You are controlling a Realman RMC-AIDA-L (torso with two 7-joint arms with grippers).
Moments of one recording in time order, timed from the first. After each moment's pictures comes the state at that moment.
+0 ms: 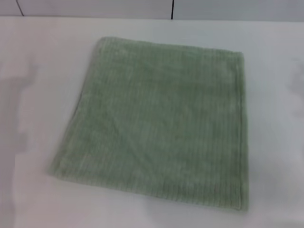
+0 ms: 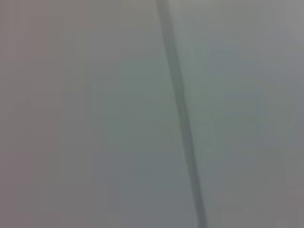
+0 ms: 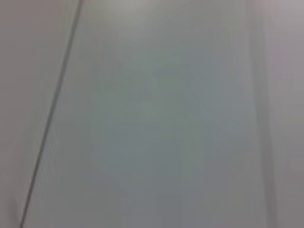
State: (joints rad) left arm -0.08 -2.07 -1.35 -0.79 2.60 1.16 0.23; right arm 0.00 2.09 1.24 0.88 -2.71 -1.29 -0.13
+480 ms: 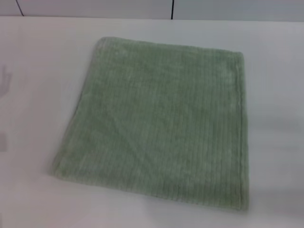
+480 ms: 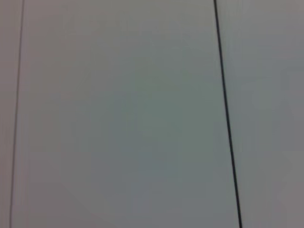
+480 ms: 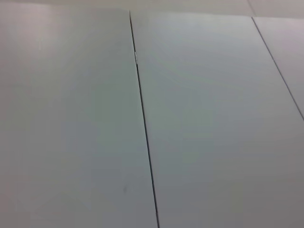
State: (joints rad) left arm -0.29 -2.07 -1.40 -0.28 2.51 1.27 0.05; right arm 0.09 2.08 1.17 0.50 -2.39 -1.64 0.02
